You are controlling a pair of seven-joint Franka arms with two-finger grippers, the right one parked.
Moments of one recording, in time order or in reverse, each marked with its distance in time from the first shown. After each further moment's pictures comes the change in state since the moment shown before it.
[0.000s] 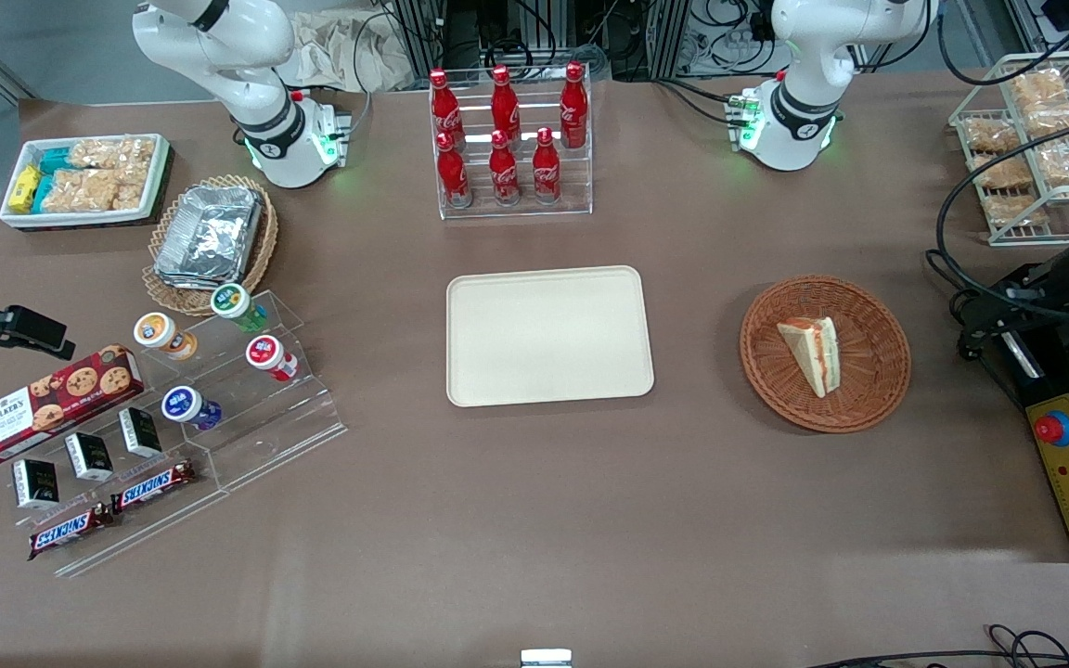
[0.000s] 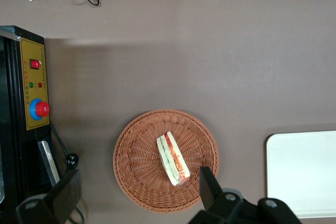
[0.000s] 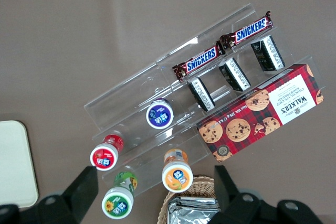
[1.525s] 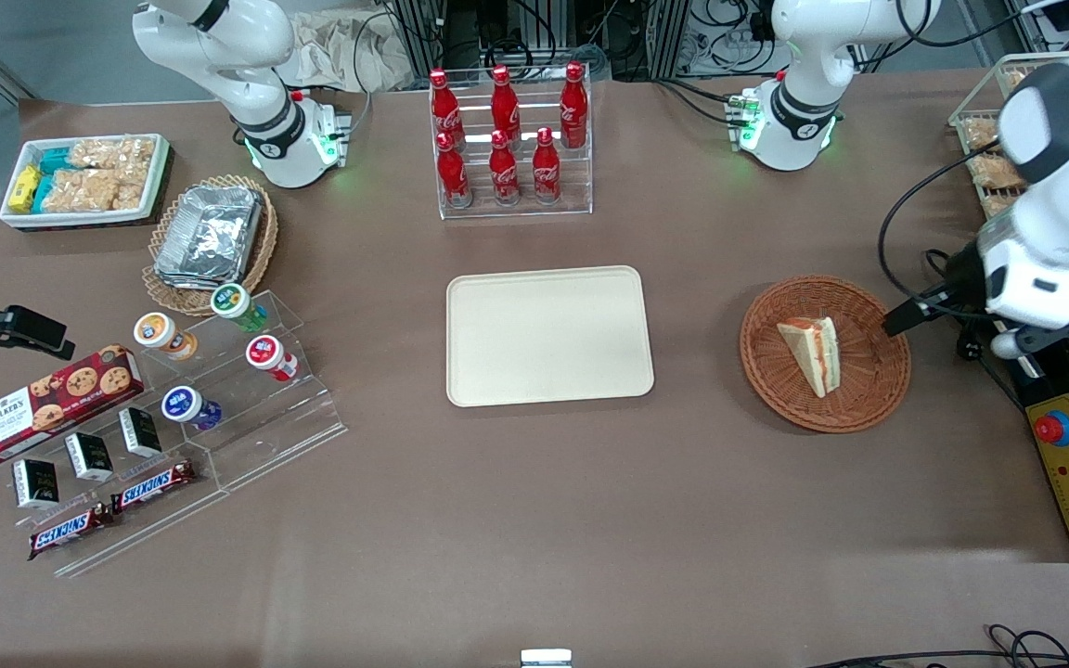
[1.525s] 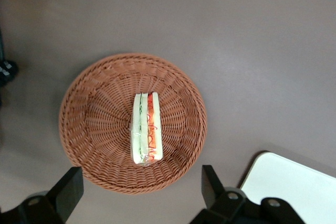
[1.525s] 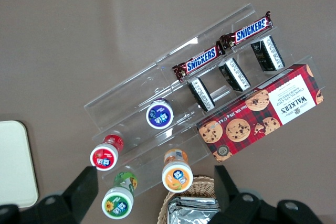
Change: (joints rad) arm 0.011 -0.182 0.002 -0.626 -0.104 0.357 -0.435
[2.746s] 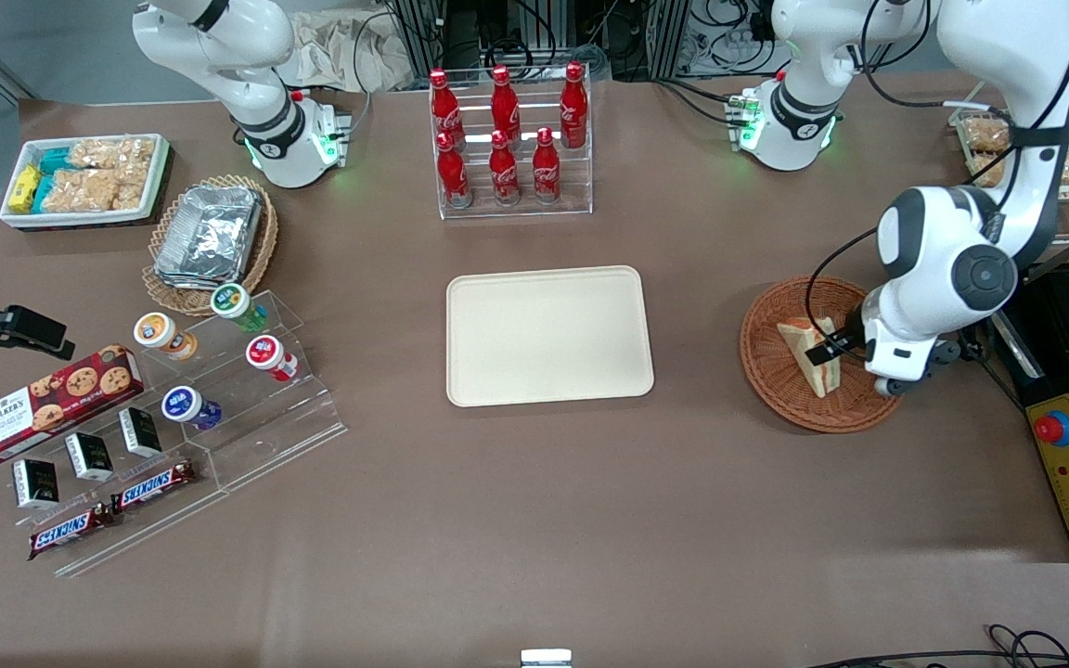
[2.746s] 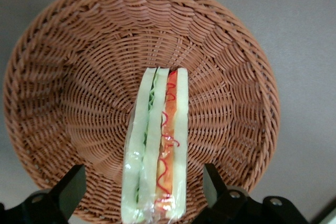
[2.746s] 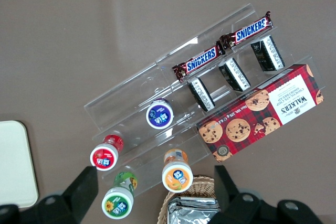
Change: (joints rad) arm -0.015 0.241 -0.028 -0.169 0.064 0.234 -0.128
